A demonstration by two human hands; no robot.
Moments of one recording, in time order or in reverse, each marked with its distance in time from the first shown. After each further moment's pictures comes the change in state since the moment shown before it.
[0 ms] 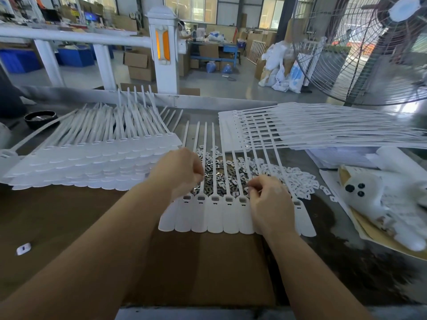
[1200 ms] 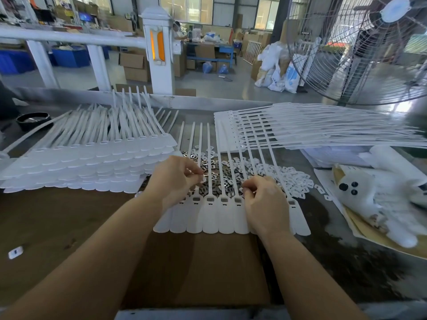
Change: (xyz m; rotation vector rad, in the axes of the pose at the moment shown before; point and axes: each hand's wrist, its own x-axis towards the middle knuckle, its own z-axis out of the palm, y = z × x) left_hand -0.004 -0.010 0.021 -0.393 0.074 -0.024; right_hand -0.001 -0.004 -0.003 -0.028 -0.031 0.003
